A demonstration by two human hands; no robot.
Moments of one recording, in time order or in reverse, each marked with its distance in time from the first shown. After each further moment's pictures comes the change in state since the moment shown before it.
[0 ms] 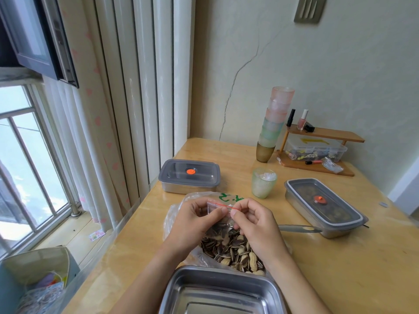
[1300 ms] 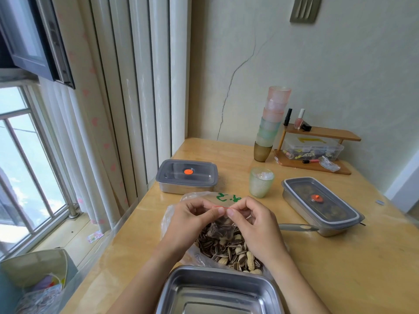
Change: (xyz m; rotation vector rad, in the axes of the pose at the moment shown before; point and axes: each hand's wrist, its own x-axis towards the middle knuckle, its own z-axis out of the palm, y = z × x) left_hand -0.002 0.007 0.002 0.018 0.076 0.001; right_hand -0.001 -0.003 -0.006 -0.249 0.035 -0.143
